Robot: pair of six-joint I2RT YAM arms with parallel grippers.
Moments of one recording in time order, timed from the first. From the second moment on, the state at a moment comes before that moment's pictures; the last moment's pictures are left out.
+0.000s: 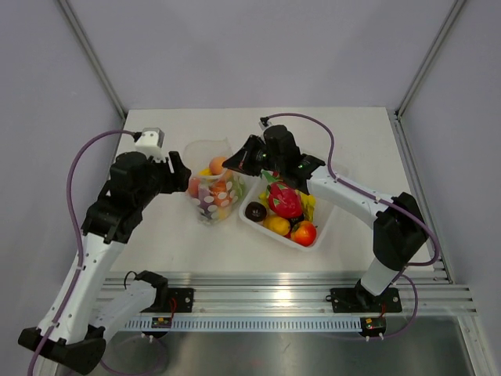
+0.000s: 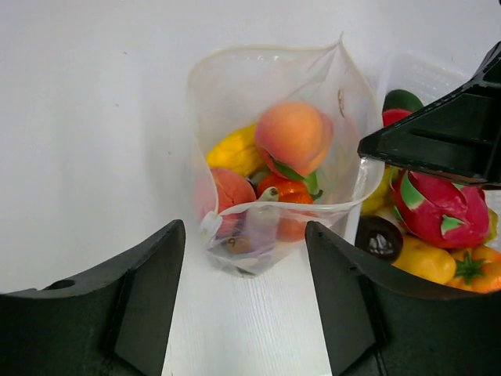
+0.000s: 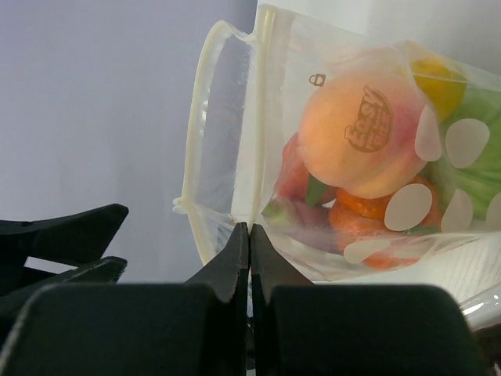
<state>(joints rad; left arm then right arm) -0.34 0.88 1.15 -0.70 -0.05 -0.25 0.74 1.69 1.35 -0.02 -0.25 1.07</state>
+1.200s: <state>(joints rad) -0.20 0.81 0.89 -0.52 0.15 -0.25 0.74 1.69 1.35 -0.01 -0.27 1.08</state>
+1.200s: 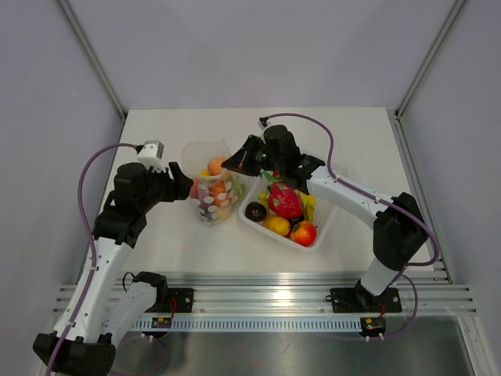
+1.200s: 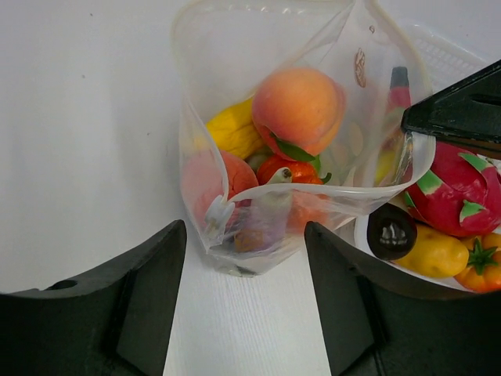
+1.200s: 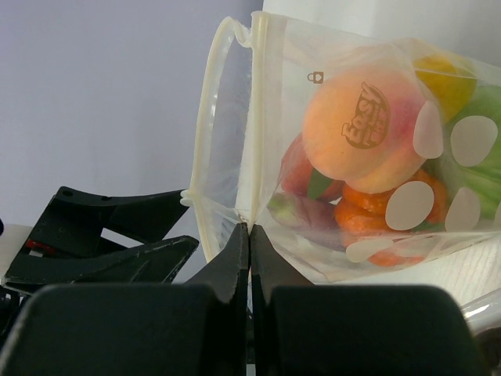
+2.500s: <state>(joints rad) -0.17 0.84 0.81 -0.22 0.27 -0.26 0.72 1.66 1.39 -0.23 -0.29 0.84</state>
